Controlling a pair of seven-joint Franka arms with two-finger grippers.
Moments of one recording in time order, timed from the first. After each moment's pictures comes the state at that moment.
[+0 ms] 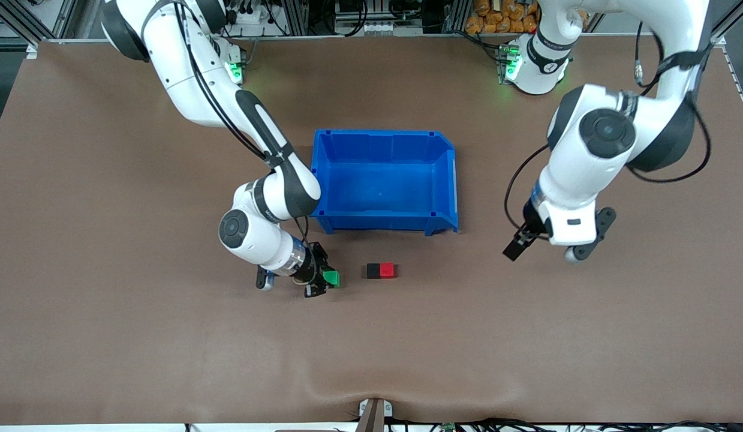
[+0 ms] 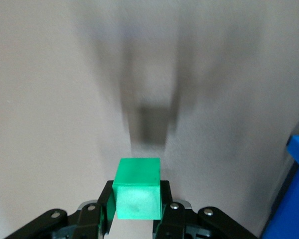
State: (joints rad) left arm -0.23 0.23 -0.11 -1.76 0.12 2.12 -1.18; right arm 0.53 0.83 -0.05 -1.42 0.55 2.47 1.67
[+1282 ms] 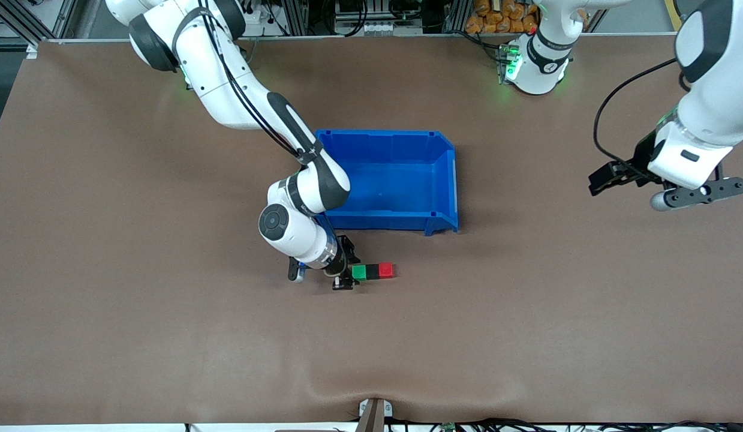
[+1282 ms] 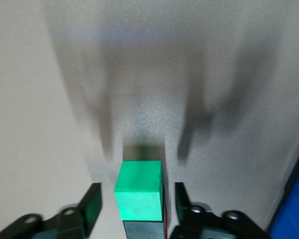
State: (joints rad) left arm -0.02 0.00 -0.11 -1.75 0.03 1.78 -0.26; right arm 0.61 0.93 -0.05 -1.34 0.55 2.52 1.76
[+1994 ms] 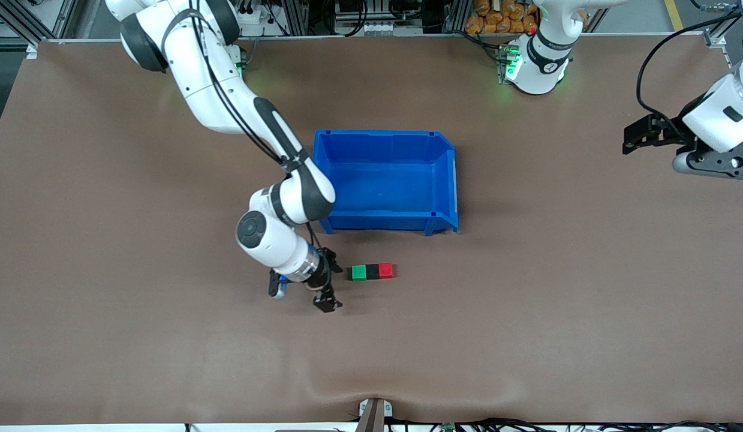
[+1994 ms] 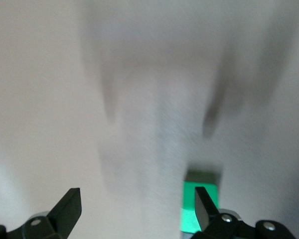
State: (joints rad) left arm 0.03 -0.01 -0.10 -1.59 0.04 1.51 0.09; right arm 0.55 0.92 -0.09 -1.30 0.54 2.52 1.63
